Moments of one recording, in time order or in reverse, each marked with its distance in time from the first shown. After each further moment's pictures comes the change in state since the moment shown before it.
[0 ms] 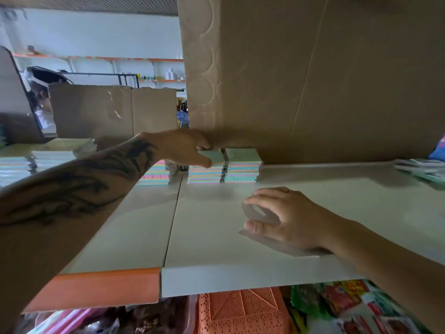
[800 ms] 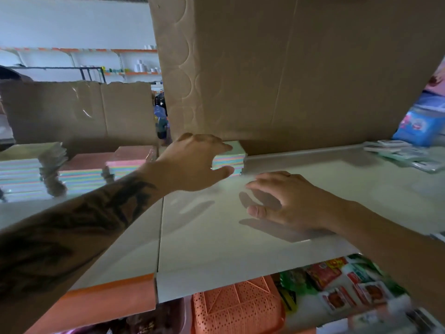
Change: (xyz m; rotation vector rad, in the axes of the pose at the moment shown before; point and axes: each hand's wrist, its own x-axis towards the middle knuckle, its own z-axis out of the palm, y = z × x) left_hand -0.040 0.072 0.010 0.055 0.226 0.254; right_hand -0.011 0.005 -0.015 -0.039 -0.001 0.105
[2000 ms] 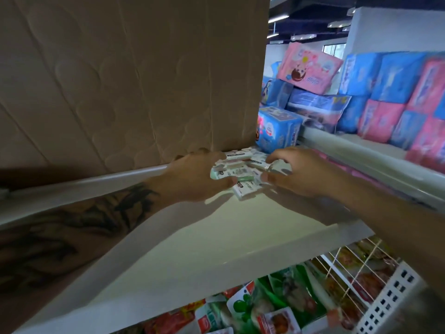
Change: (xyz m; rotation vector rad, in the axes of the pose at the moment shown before) left_hand 0.325 0.379 0.109 -0.188 -0.170 -0.102; right_hand -0.123 0.507 -0.086 0.033 0.253 0.240
